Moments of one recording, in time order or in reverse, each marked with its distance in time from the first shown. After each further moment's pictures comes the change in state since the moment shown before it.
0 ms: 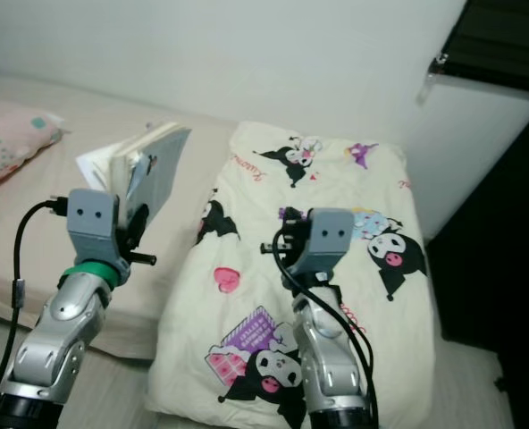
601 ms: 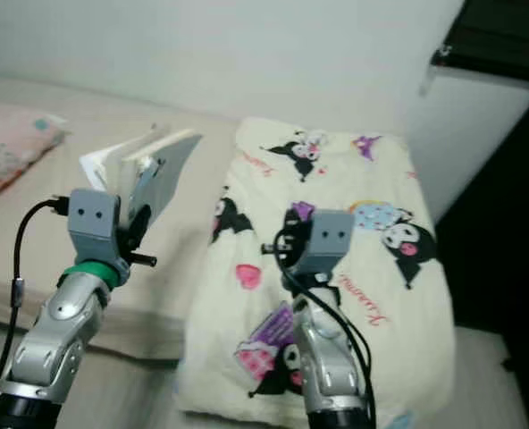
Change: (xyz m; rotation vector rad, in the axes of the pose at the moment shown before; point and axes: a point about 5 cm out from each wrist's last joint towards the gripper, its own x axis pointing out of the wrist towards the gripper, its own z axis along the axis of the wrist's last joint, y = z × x) left arm 0.001 0.001 0.000 -0.002 0.000 -0.001; right arm -0.001 0.002 -0.003 0.005 0.011 0.003
